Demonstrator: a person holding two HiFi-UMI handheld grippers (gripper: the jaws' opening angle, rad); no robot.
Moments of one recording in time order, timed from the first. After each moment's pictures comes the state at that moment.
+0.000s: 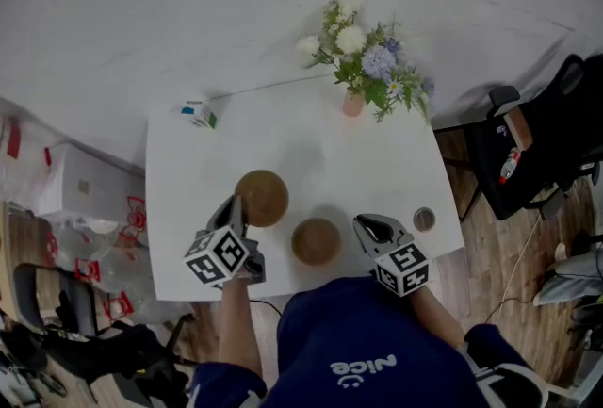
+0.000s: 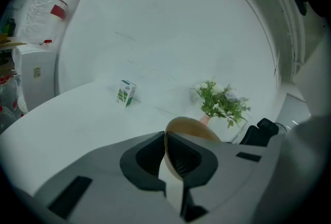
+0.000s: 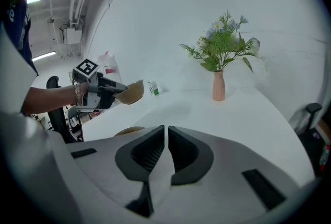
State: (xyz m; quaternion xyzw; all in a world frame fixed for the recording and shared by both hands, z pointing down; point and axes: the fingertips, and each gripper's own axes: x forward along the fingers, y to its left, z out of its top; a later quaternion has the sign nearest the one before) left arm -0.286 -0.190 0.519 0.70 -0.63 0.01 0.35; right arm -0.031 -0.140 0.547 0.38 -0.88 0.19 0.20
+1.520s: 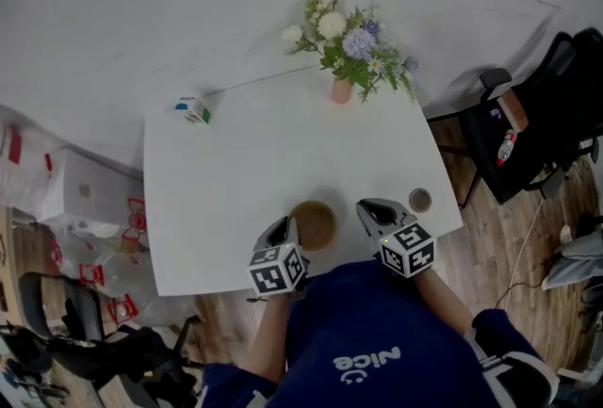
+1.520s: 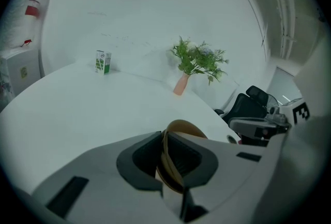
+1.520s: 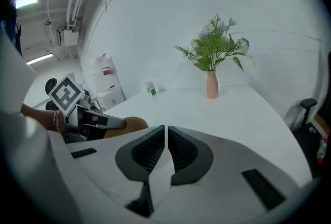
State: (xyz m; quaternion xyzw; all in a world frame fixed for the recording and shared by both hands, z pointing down) left arm -0.164 -0.114 0.592 0.73 -0.56 0.14 0.36; right arm -0.009 -0.130 0.549 0.39 -0.88 0.20 0.19
